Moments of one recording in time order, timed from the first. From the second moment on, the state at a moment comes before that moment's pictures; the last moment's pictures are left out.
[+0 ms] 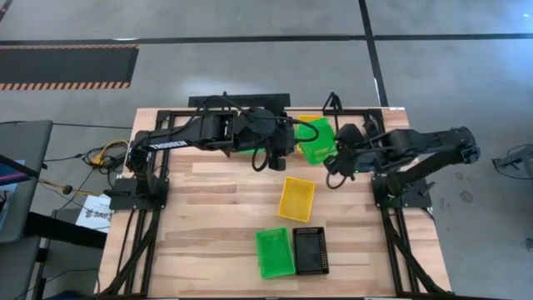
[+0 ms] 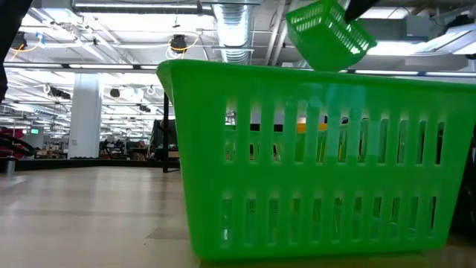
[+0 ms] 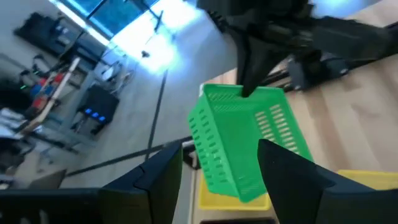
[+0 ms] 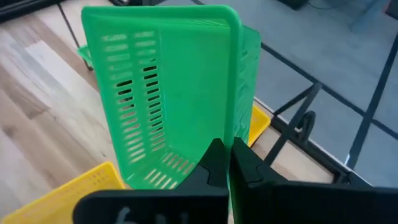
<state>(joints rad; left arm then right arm) 0.00 1.88 2.21 -0.77 -0.39 0.50 0.21 1.25 1.46 -1.31 0.85 0.78</state>
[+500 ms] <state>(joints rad) 0.03 1.88 2.21 -0.88 -0.35 0.32 0.13 1.25 1.46 -0.95 0.86 0.42</state>
